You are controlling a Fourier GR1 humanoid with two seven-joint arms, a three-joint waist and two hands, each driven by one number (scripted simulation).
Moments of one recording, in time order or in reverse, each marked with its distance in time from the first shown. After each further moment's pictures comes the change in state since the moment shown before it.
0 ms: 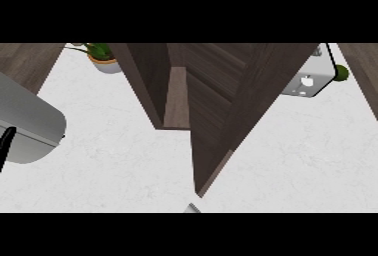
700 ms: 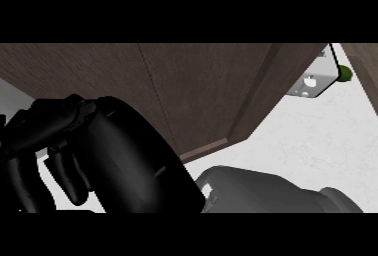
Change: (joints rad) left arm -0.056 -0.050 -0.002 0.019 -0.020 0.020 0.039; right arm -0.593 0.194 -0.273 0.587 -0.258 -0.078 -0.118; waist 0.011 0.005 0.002
